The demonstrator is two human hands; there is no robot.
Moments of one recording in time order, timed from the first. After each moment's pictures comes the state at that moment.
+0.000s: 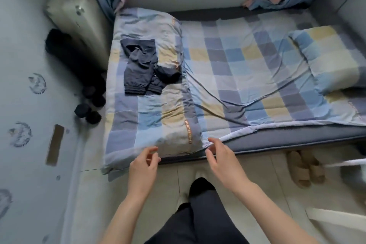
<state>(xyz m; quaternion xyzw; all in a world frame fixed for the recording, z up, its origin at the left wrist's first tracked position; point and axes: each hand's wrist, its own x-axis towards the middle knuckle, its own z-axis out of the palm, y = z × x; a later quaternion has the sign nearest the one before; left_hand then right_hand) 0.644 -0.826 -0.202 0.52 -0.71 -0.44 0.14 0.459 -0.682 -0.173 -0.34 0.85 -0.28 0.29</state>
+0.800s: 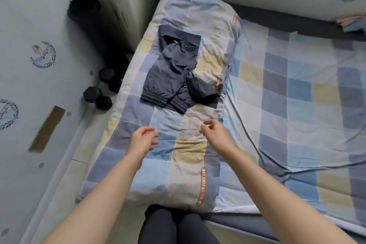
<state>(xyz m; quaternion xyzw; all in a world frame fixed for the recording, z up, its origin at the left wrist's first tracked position) 0.489 -1.119 -0.358 0.68 -0.38 -0.60 0.18 0.275 -1.051 -0.342 -0.29 0.80 -0.27 0.45</state>
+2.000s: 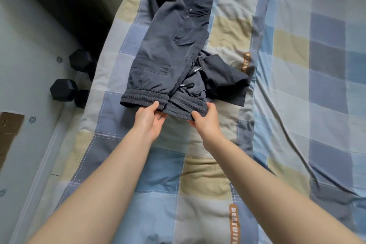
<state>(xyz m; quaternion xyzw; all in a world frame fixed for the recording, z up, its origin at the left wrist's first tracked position) 0.412 -1.290 -0.577 0.59 -0.09 -0.73 0.34 0.285 -1.211 -0.584 -0.11 0.77 -0.44 0.46</state>
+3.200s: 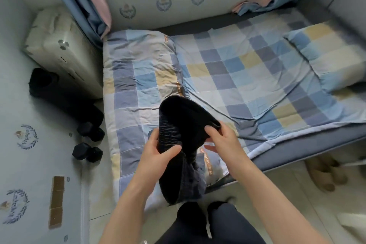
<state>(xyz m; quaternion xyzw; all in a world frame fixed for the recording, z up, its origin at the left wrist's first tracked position) 0.544 -1.031 -0.123 0.36 -0.62 -0.69 0.10 0.402 -0.906 -0.128 -0.10 0.71 -0.60 0.36</state>
